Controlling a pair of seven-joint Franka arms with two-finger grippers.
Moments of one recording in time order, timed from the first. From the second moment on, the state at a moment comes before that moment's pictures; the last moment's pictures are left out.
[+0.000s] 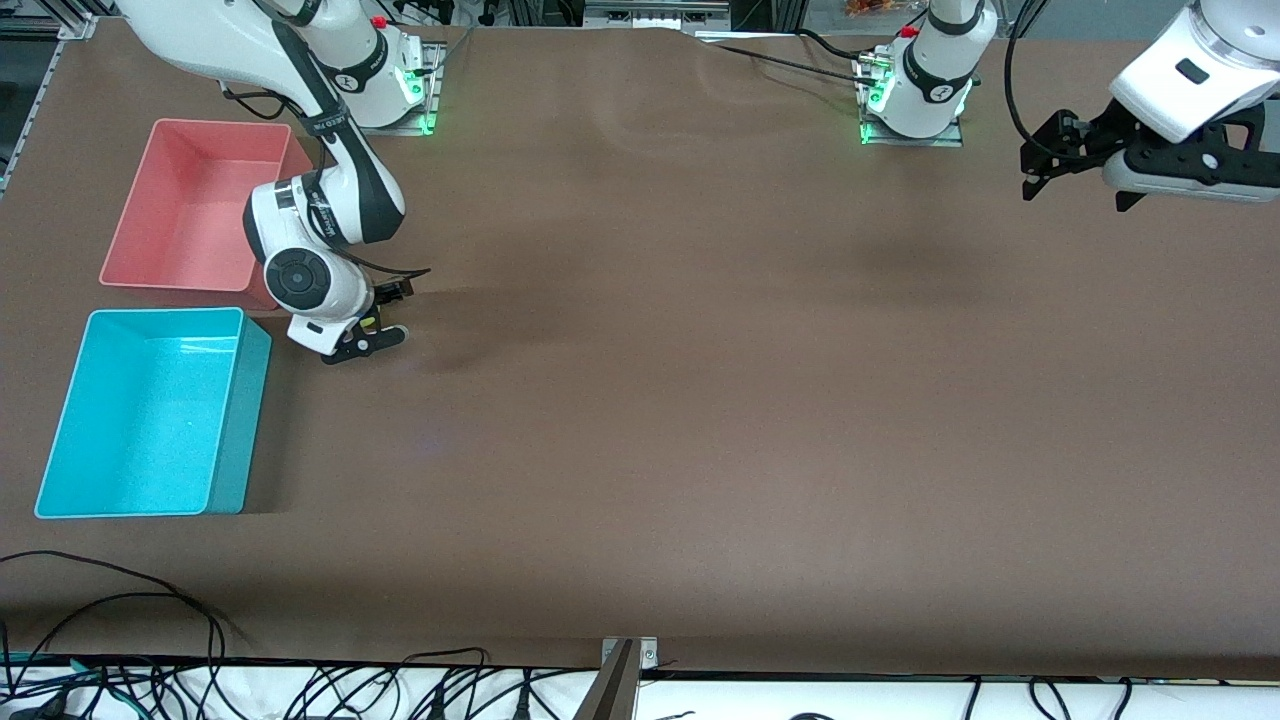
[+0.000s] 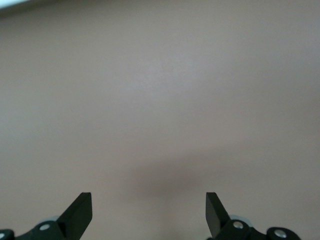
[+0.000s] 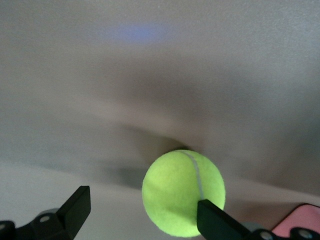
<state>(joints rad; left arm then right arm) -0.01 -0.07 -0.14 -1.62 0.00 1.52 -0.10 0.18 0.35 0.03 -2.20 -0.20 2.21 -0.01</state>
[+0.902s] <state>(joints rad) -0.07 -0.02 -0.07 -1.57 -0.01 1.49 -0.14 0.17 0.36 -0.02 -2.20 -0.25 2.17 -0.02</state>
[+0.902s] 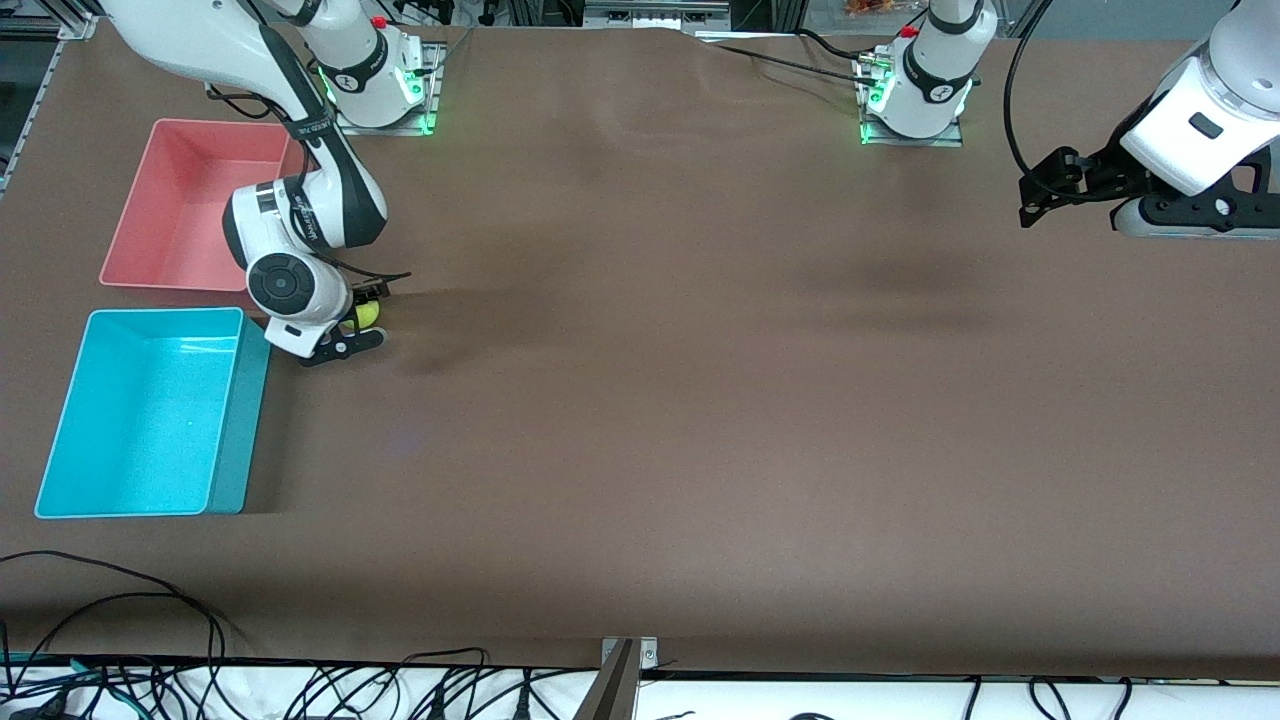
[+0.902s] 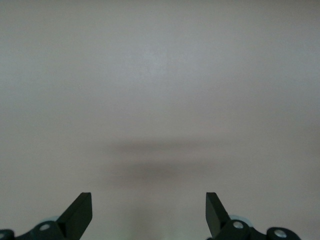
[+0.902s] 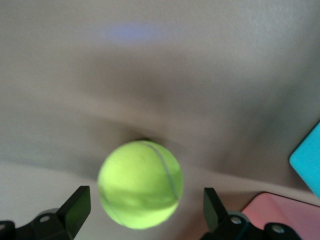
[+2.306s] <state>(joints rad) -0.06 -0.01 -0.05 -1.55 -0.01 1.49 -0.14 0.17 0.43 -0.01 -1.87 -0.25 1.85 -0.08</state>
